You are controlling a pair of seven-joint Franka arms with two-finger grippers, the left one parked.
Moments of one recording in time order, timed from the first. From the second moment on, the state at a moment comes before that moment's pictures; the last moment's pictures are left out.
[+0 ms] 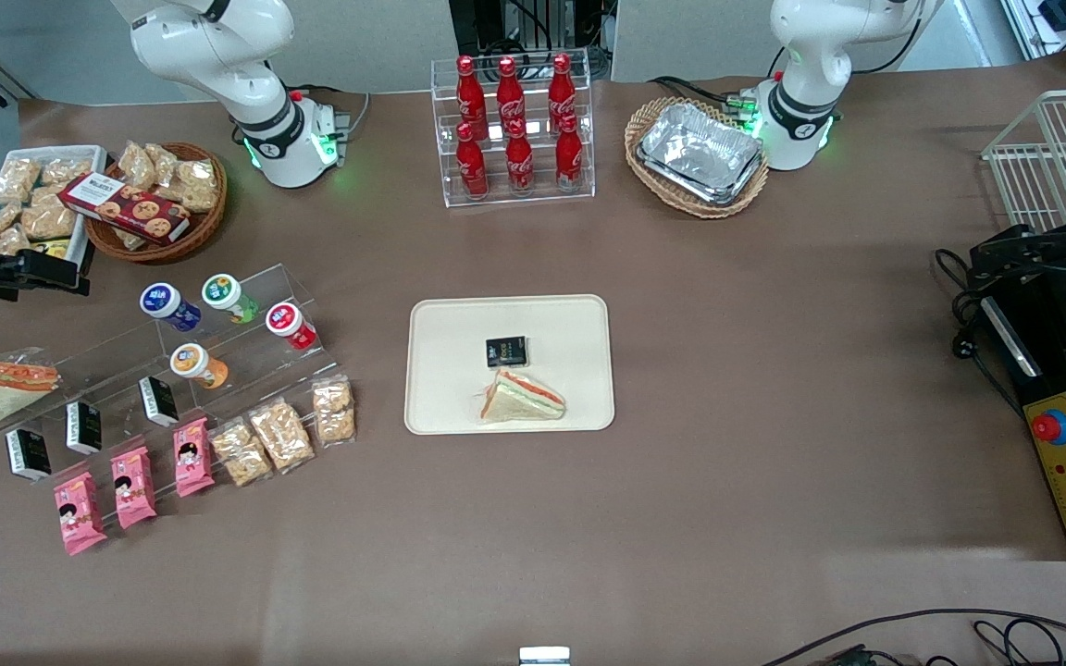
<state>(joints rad) 0.27 0.06 -0.44 -1.56 0.05 1.43 -0.17</state>
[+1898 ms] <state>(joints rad) 0.27 -0.35 -0.28 -2.19 0.01 1.75 -0.01</state>
